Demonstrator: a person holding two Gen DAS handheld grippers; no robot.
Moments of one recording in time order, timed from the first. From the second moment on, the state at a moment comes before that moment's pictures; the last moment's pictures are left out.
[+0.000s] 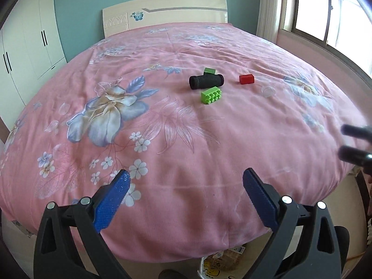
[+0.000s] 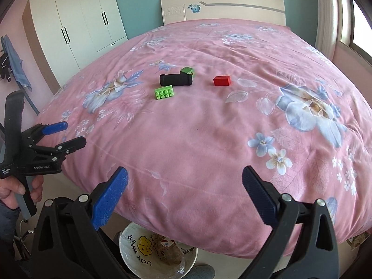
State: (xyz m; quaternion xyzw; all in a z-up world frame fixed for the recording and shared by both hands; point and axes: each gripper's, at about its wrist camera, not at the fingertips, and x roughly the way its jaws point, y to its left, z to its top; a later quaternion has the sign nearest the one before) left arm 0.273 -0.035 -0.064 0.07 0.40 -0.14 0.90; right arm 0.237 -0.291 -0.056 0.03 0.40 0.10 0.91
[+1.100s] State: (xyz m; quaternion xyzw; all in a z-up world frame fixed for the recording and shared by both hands) left arm 0.427 -0.123 -0.103 0.11 0.43 -0.19 0.88; right arm 0.434 -0.351 -0.087 -0.11 0.41 0.17 0.89
